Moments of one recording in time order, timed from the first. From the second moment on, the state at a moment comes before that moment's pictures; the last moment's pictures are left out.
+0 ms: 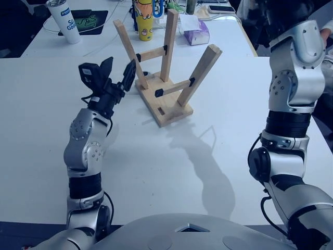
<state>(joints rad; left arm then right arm) -0.24 0.12 0.17 -0.36 -0.56 0.42 -0.24 -0.84 -0.33 -0.14 -0.06 0.37 0.28 0.36</state>
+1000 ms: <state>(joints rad) -0.36 0.10 0.23 -0.55 -1.21 0.60 0.05 -0.54 -0.40 0.17 -0.30 0.32 0.33 0.73</state>
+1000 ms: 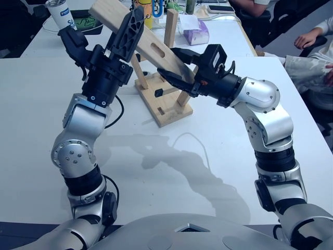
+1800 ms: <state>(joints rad) -0.37 0.16 0.22 -0.51 -1.22 0.56 0.05 -0.53 -0.38 0.18 -0.26 0.28 0.31 0.72</state>
